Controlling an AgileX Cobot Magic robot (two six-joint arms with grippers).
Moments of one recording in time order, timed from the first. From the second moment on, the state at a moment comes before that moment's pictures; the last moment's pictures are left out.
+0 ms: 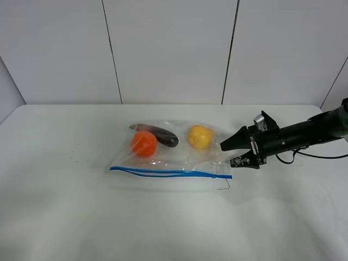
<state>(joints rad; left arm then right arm) 0.00 -0.01 -0.49 0.04 1.06 0.03 -0.14 2.24 -1.20 1.24 1.20 -1.08</state>
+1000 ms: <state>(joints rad) 0.00 -0.01 -0.49 0.04 1.06 0.03 -0.05 2.24 -1.20 1.25 1.20 -1.04</state>
